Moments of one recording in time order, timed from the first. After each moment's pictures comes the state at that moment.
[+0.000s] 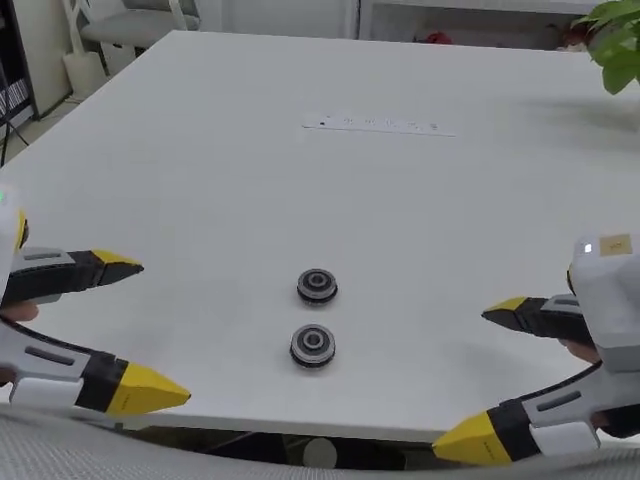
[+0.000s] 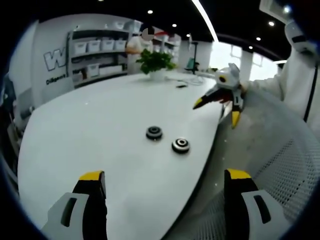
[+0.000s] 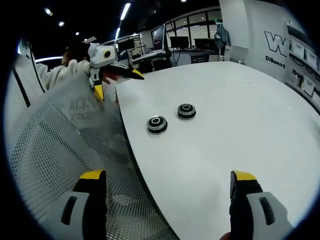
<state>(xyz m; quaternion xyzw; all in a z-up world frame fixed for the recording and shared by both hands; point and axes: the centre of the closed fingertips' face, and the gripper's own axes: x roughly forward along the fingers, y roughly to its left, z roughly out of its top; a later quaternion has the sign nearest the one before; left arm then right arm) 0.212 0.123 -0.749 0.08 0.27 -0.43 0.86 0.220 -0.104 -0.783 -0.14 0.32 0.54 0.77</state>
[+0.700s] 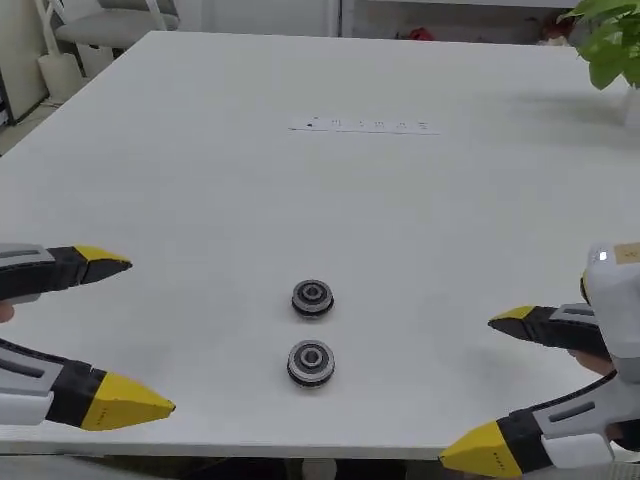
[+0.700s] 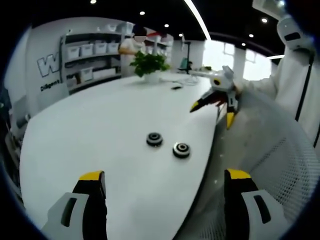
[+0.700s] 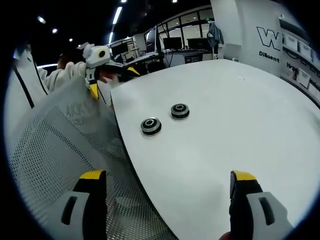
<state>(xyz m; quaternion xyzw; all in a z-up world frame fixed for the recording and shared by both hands) 0.221 0.117 -0.729 0.10 0.26 -0.45 0.85 0.229 -0.108 -0.785 -0.12 0.33 0.52 0.78</state>
